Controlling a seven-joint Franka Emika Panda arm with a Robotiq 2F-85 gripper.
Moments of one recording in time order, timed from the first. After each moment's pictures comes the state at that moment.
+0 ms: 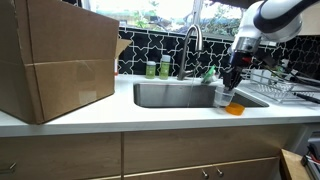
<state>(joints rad) -0.12 -0.28 -0.14 -2.43 0.22 2.18 -0.02</state>
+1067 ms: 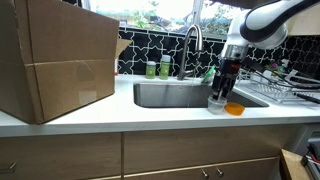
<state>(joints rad) -0.10 -0.17 -0.10 -2.38 0.22 2.22 0.02</state>
